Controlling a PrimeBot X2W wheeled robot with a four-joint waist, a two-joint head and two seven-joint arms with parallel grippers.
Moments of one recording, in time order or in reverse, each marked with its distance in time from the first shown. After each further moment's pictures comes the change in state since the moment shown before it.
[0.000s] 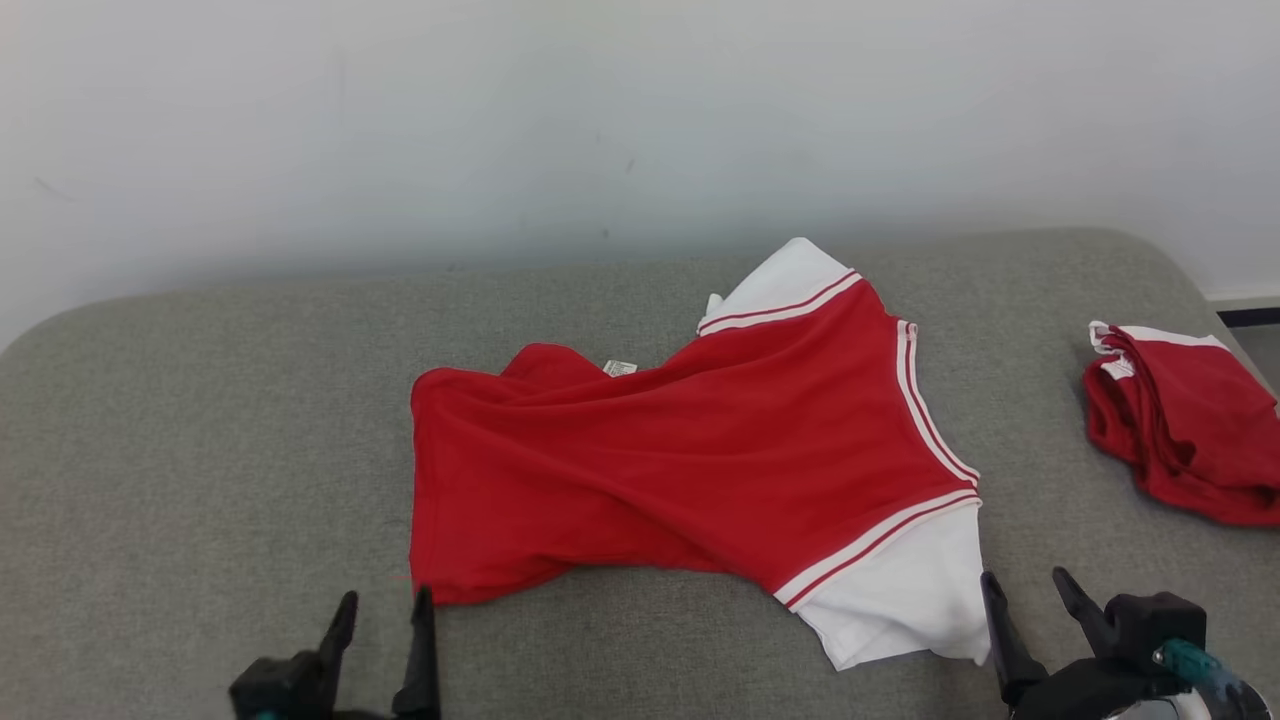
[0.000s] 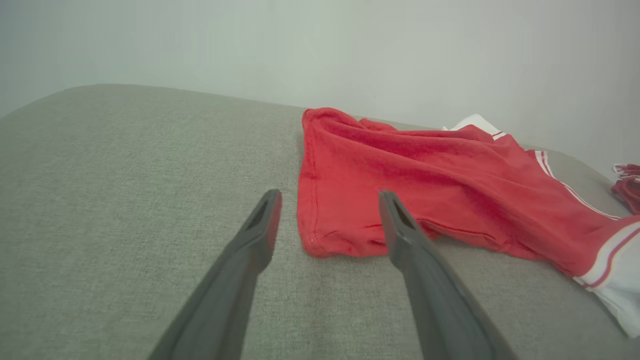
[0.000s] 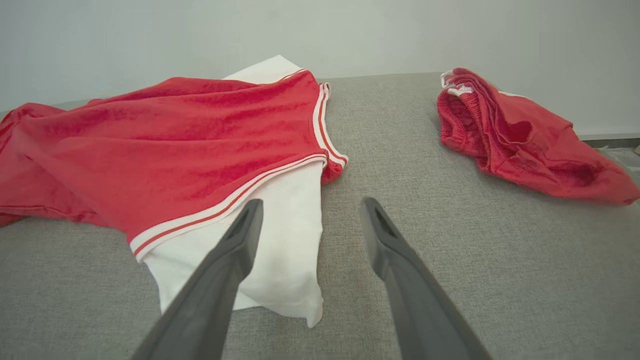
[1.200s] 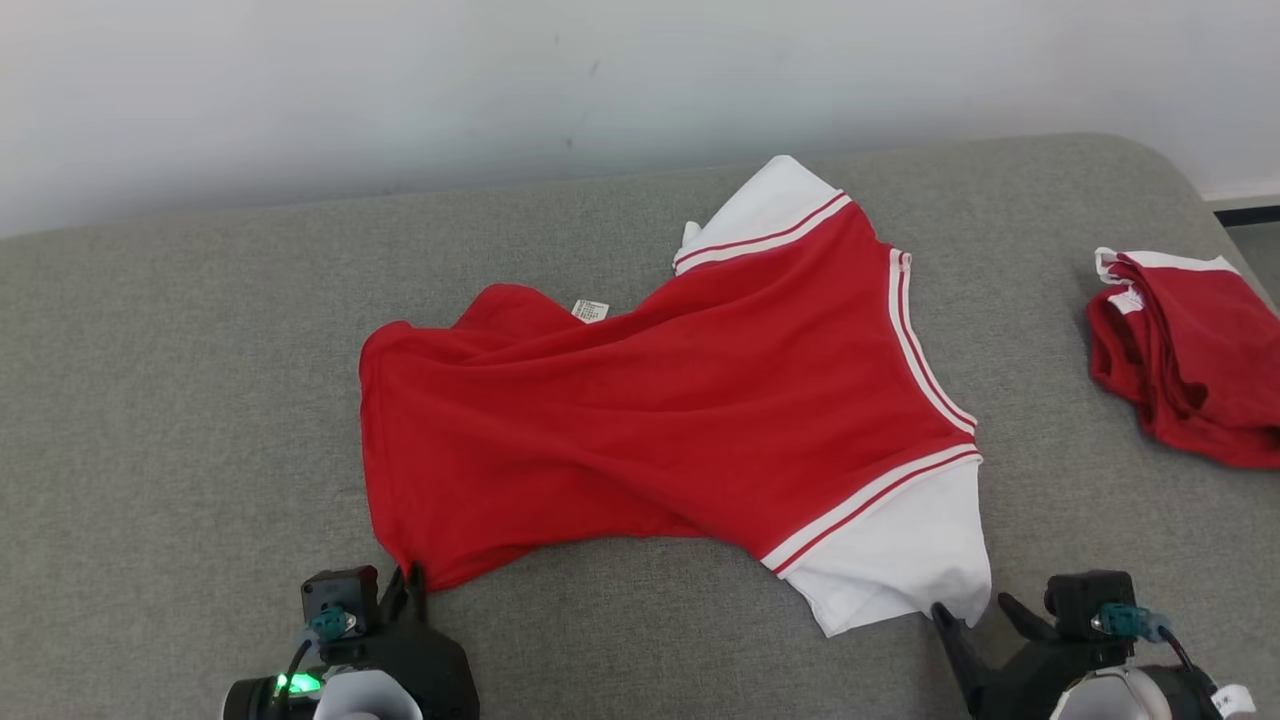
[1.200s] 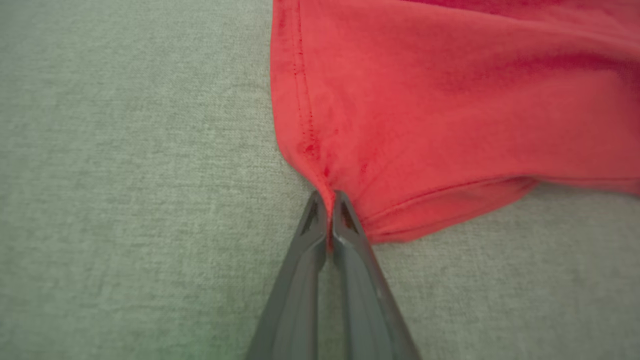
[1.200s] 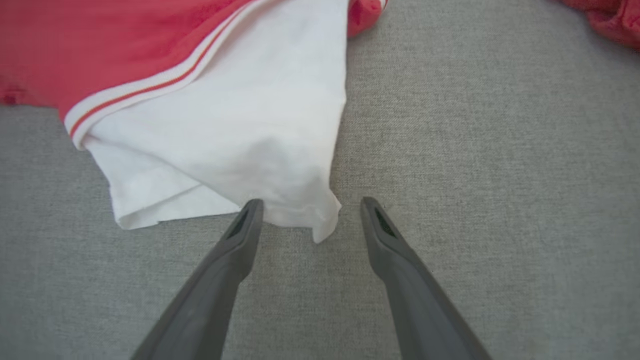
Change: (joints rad) left arm -0.323 0.002 -0.201 0.487 -0.114 0.156 0.044; right arm -0.056 -0.072 0.134 0.055 0.122 0.000 0.205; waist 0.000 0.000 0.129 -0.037
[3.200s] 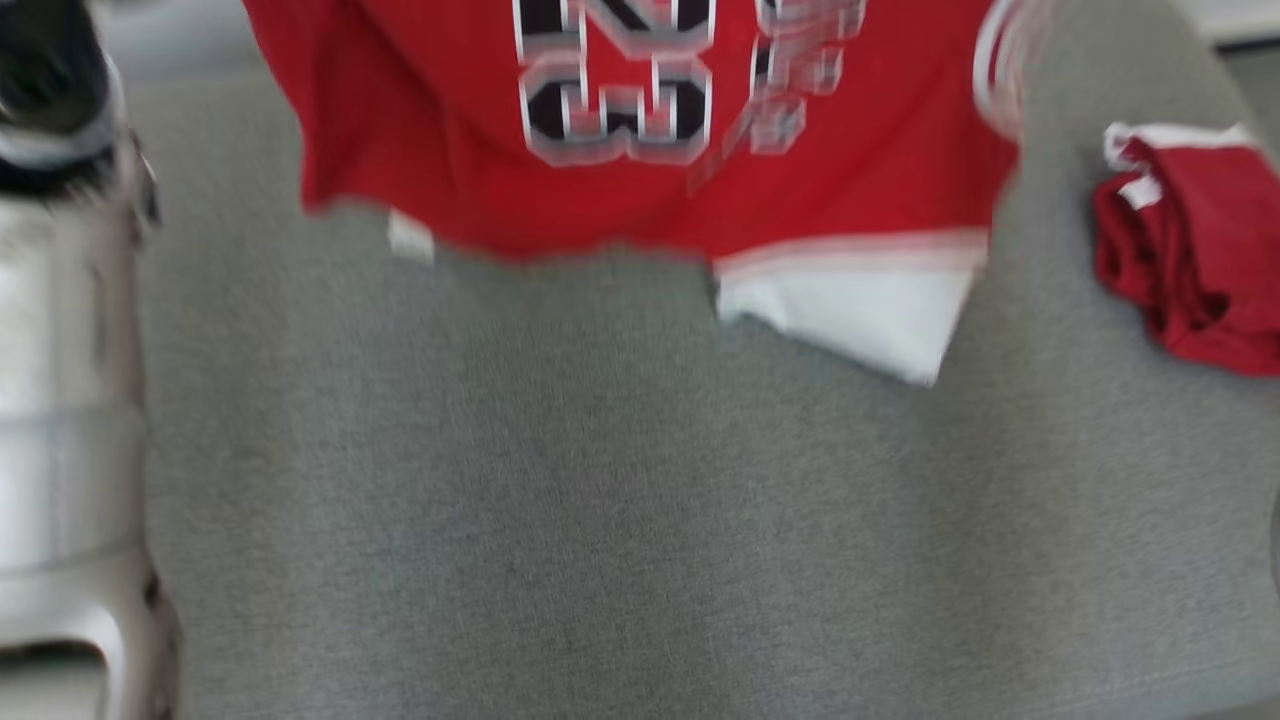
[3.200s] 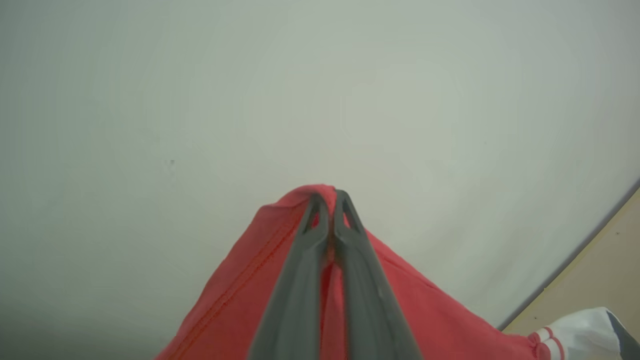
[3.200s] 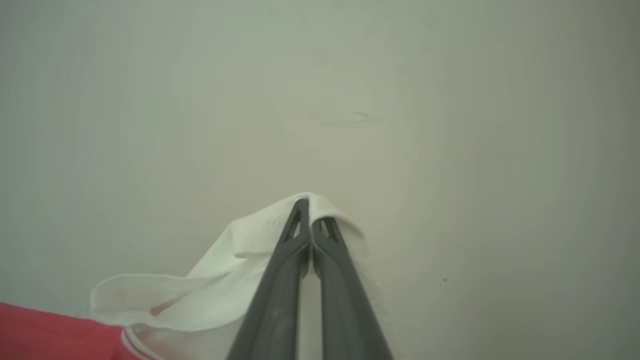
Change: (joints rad) left arm -0.797 0.118 0.248 -0.522 -0.505 -0.009 0.308; right arm -1.262 -0.050 -0.070 0.085 0.171 0.000 0.010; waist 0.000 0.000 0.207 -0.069
